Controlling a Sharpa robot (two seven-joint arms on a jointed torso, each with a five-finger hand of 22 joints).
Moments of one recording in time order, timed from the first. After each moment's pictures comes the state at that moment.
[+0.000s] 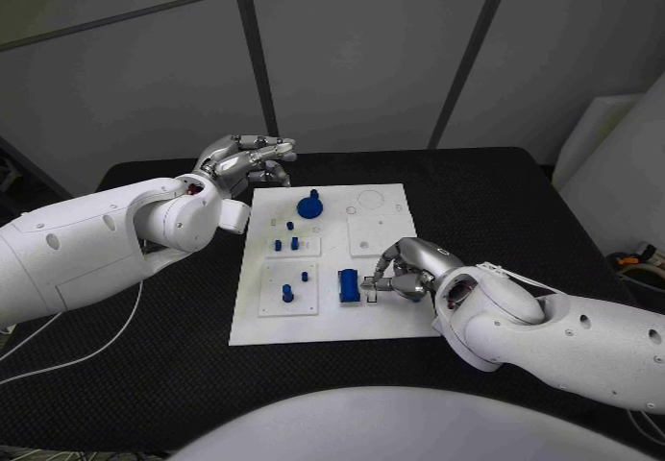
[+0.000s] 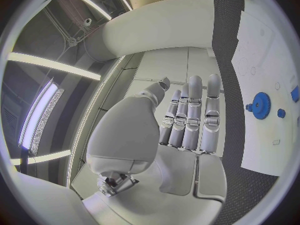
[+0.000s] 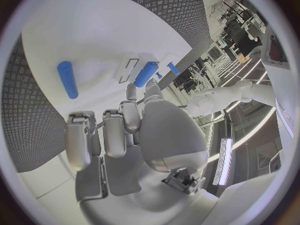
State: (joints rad) left arm 1.14 -0.85 0.01 1.42 -0.01 -0.19 0.30; left_hand 1.35 -0.10 0.32 -0.01 0.15 0.98 0.19 0.11 0.07 1.06 0.13 0.23 0.12 1.06 0.05 0.87 0.37 0.13 1.09 0.15 0.27 1.15; right arm 0.91 -0.87 -0.03 1.84 -1.50 -0.49 -0.55; right_hand 1.38 0.05 -0.23 0.19 0.19 0.99 0.07 0.43 0.45 1.42 -0.02 1.16 1.31 1.47 -0.09 1.43 1.29 0.01 1.47 0.03 1.57 1.31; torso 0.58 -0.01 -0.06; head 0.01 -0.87
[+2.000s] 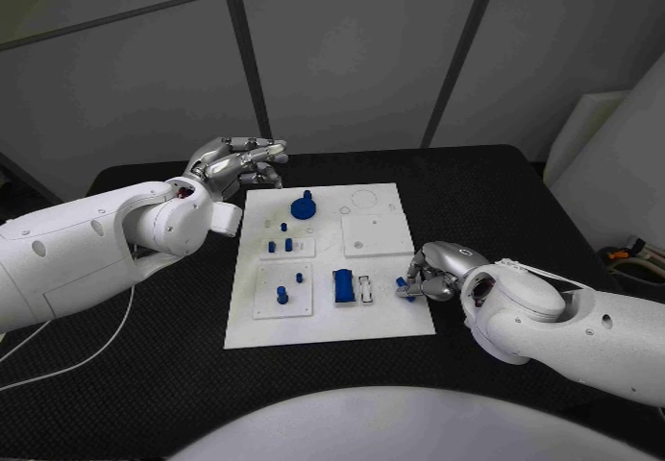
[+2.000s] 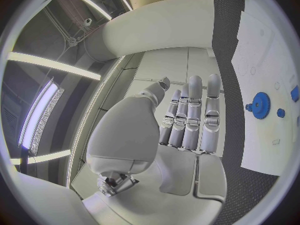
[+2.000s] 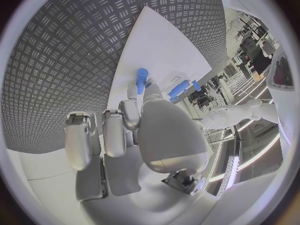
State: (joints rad) left arm 1.14 -0.85 0.01 1.42 -0.01 -0.19 0.30; left_hand 1.35 -0.10 0.32 -0.02 0.15 0.98 0.19 0.11 0.07 1.05 0.13 0.23 0.12 1.06 0.05 0.87 0.37 0.13 1.09 0.15 0.26 1.15; right arm 0.89 -0.95 -0.01 1.80 -1.62 -0.32 -0.61; right_hand 1.42 0.02 -0.21 0.18 0.24 1.00 0.07 0.35 0.45 1.40 -0.01 1.13 1.30 1.46 -0.07 1.43 1.30 0.01 1.47 0.04 1.57 1.31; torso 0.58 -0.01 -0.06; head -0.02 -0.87
